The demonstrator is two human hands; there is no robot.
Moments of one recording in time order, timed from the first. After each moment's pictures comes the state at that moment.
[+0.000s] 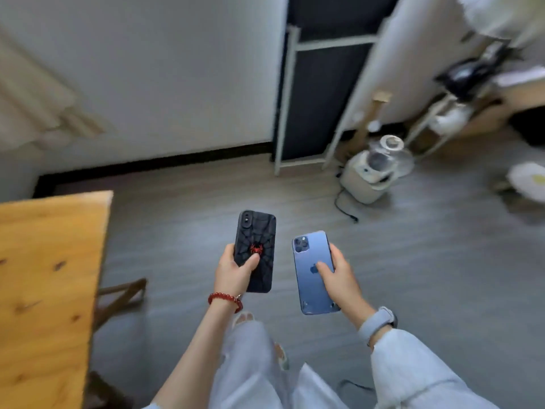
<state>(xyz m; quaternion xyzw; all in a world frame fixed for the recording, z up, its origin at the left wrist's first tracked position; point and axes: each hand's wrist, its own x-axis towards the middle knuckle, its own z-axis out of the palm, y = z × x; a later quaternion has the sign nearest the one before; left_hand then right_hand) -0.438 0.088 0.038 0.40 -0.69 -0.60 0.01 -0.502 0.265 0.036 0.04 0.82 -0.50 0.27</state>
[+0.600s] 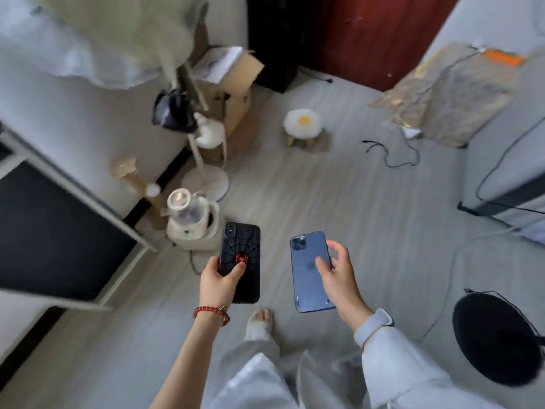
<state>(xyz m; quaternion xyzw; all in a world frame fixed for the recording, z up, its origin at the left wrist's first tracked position) -0.815 0.427 0.030 0.09 -0.78 -0.58 -0.23 -0.714 0.599 0.045 0.43 0.66 -0.62 -0.04</state>
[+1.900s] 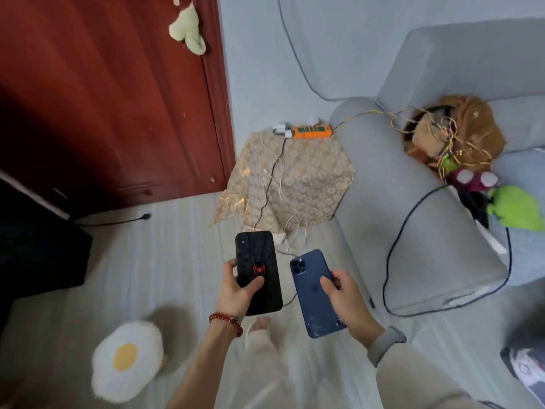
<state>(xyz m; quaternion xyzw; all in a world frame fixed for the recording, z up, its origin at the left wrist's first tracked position) -1.208 1.508 0.048 -0.15 -0.65 -0.53 -0.53 -1.023 1.567 0.047 0.64 0.54 -0.52 -0.18</state>
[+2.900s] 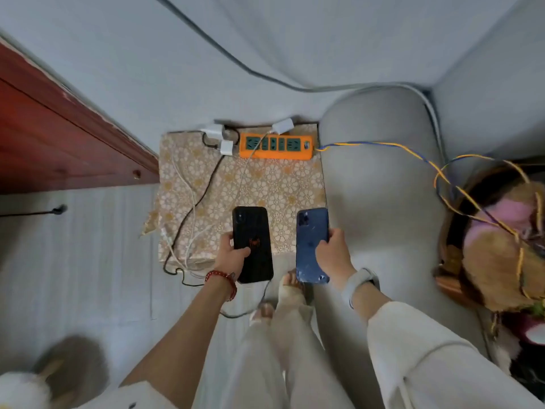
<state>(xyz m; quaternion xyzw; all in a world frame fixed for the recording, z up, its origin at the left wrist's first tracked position) -1.150 2.124 -0.148 0.02 -0.76 -0.37 -0.53 -0.994 2.217 -0.136 0.70 0.47 -0.55 0.00</state>
